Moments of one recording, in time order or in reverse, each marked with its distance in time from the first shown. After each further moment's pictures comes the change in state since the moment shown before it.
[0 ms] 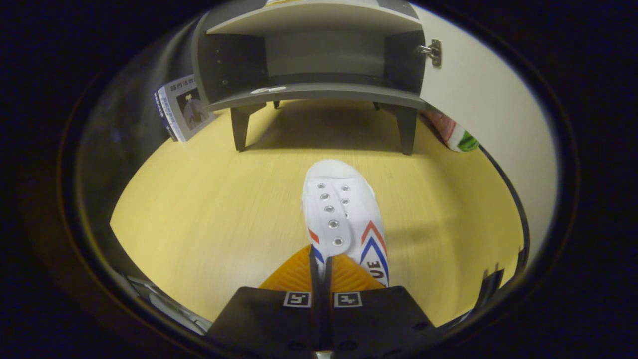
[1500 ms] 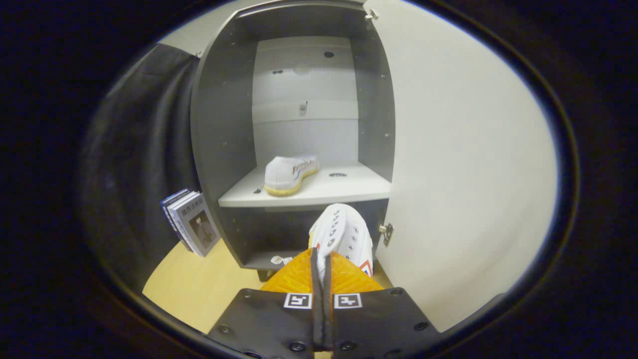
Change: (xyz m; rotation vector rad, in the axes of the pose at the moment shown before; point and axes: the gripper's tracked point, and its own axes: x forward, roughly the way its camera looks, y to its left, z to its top) arm -0.201 0.008 0.269 0.105 -0.544 -0.108
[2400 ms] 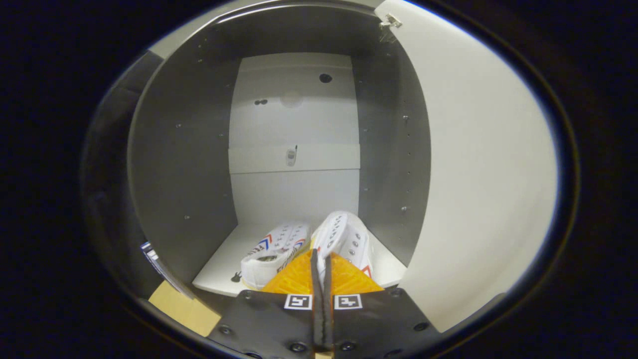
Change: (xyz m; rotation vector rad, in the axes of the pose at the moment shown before) arm 0.119 -0.001 0.119 0.011 -0.151 -0.045
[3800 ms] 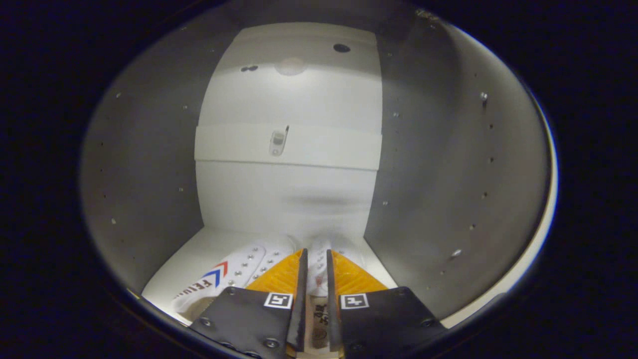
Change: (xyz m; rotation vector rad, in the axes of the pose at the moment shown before) arm 0.118 -0.004 0.014 -0.101 -0.009 0.003
